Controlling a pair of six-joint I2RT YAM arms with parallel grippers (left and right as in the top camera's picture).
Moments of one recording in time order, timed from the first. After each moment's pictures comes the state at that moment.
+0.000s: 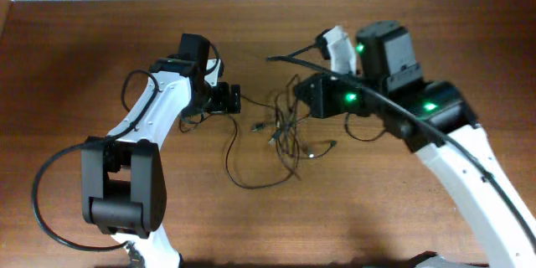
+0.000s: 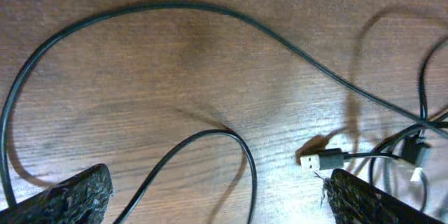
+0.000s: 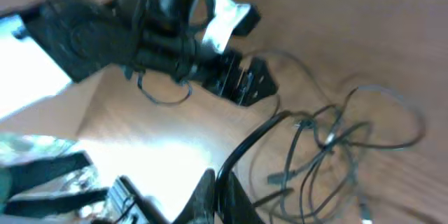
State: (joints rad) left arm -0.14 1.91 1.39 -0.82 0.18 -0.15; right arm 0.44 1.43 1.54 -0.86 -0.48 0.34
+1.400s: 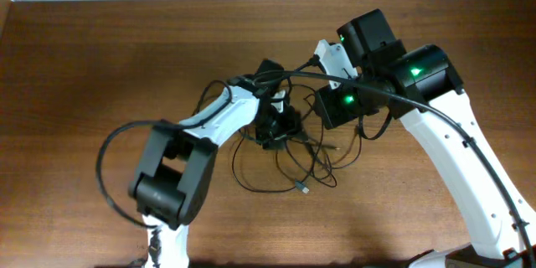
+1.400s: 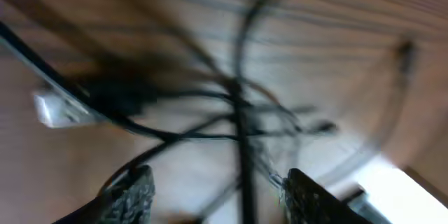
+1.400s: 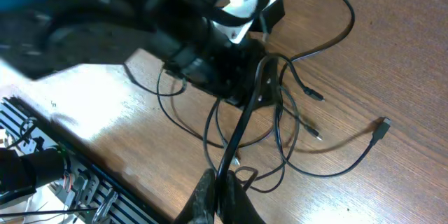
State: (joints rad) left arm -0.49 2.06 1.39 -0.76 0.53 -0.66; right arm 0.45 1.62 1.79 -1.35 -0.29 0.06
